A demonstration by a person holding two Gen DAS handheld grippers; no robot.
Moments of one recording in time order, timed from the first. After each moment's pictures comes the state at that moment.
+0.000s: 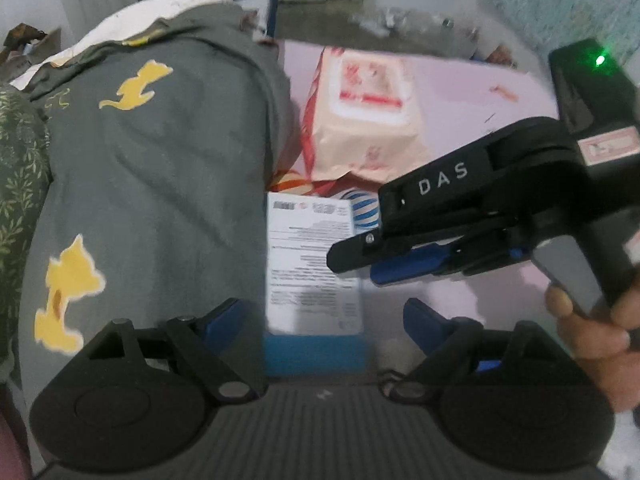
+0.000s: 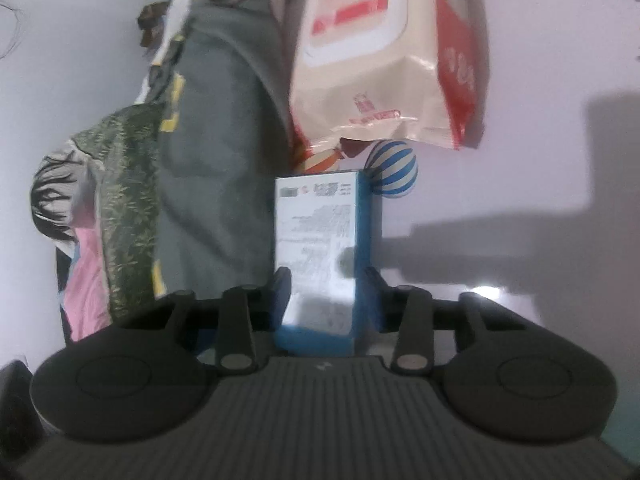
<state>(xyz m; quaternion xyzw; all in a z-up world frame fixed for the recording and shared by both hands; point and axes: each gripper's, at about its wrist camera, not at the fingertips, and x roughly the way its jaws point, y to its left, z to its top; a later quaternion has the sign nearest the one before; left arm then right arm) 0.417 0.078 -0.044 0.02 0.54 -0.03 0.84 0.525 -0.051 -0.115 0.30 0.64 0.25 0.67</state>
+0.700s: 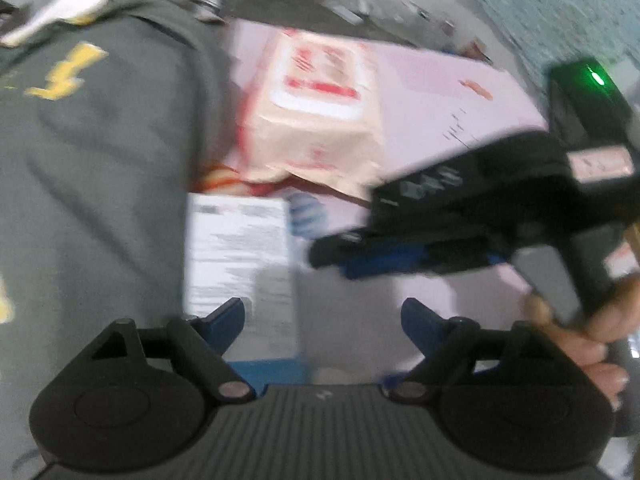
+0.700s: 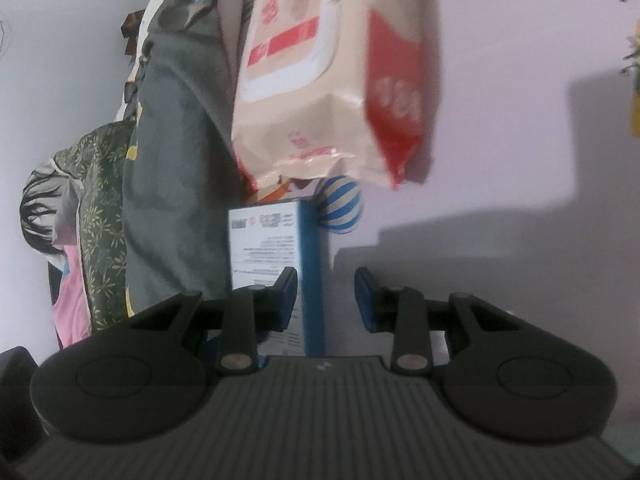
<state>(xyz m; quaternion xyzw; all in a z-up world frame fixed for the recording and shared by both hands) 0.431 0.066 -0.054 -0.03 0.55 -0.07 0.83 0.544 -0.075 -0.136 0.31 0.64 0.23 0.67</state>
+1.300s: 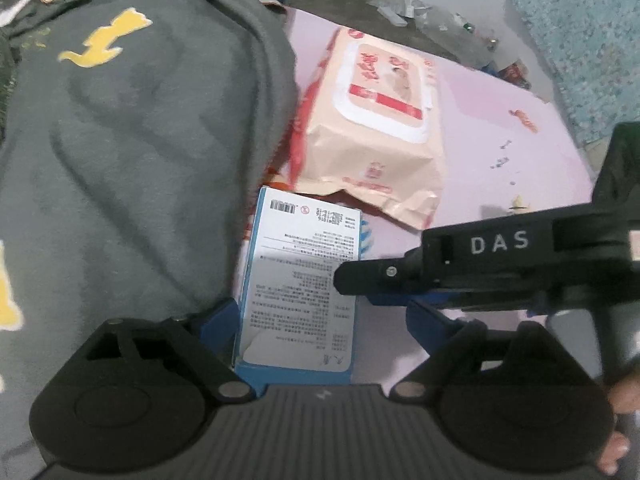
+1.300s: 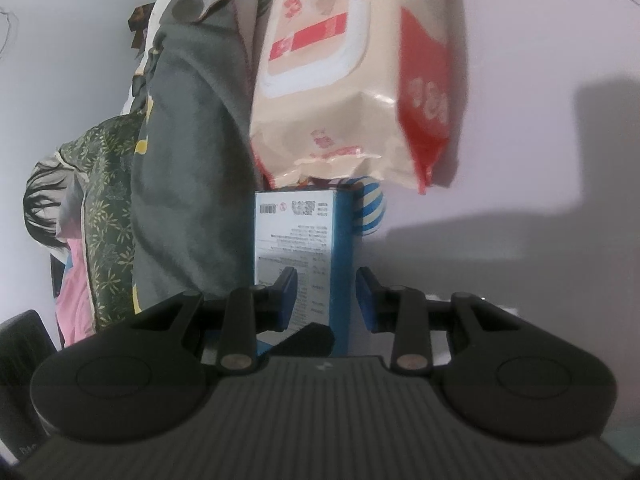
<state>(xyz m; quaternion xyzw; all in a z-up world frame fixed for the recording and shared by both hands) 0.459 0.086 -0.064 -0.10 0.57 -0.04 0.81 0.548 -0.064 -0.132 0.30 0.64 0.24 0.67</state>
